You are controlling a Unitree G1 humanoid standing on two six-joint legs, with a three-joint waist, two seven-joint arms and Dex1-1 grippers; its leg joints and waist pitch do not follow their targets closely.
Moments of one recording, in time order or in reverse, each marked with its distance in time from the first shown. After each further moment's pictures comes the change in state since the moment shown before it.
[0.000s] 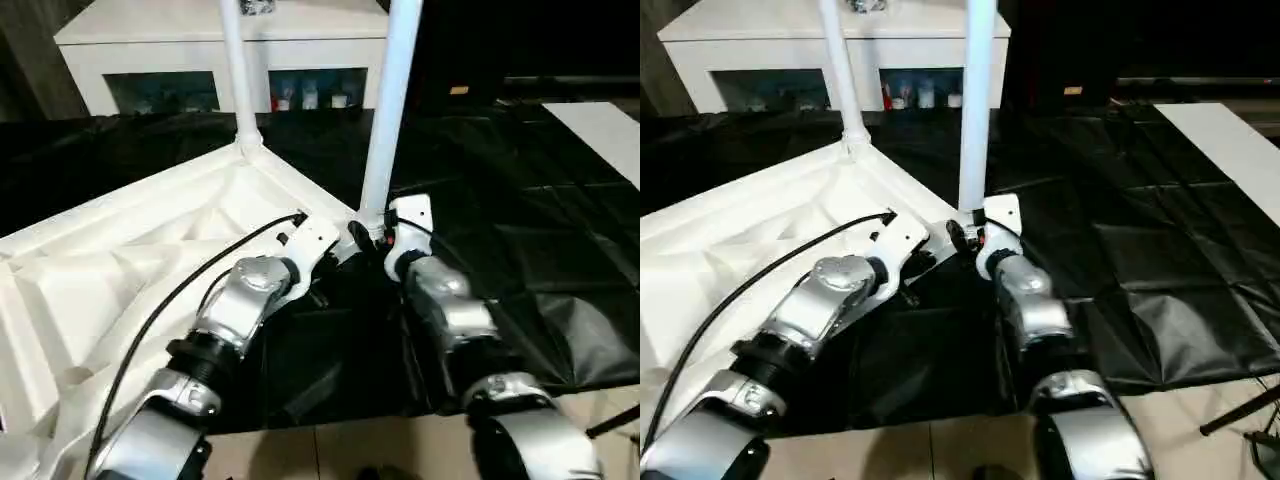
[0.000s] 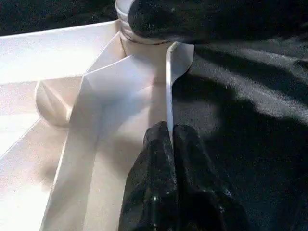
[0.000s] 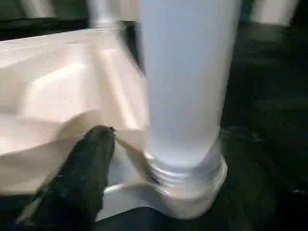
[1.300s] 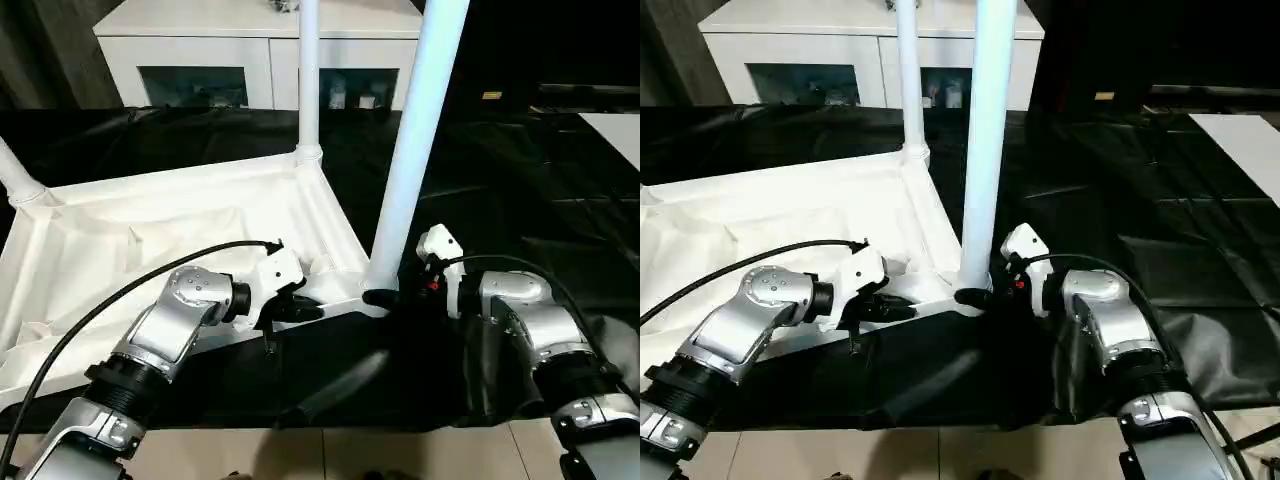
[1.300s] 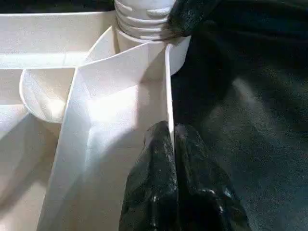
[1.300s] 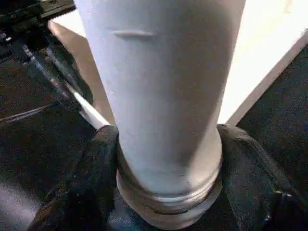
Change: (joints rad) left arm 0.134 0.254 -0.059 -0.207 -0.115 -0.067 -0.488; right arm 0.107 -0.256 0.135 -0.127 0.044 0.084 0.635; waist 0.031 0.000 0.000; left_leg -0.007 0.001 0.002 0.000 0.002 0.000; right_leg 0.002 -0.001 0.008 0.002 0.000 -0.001
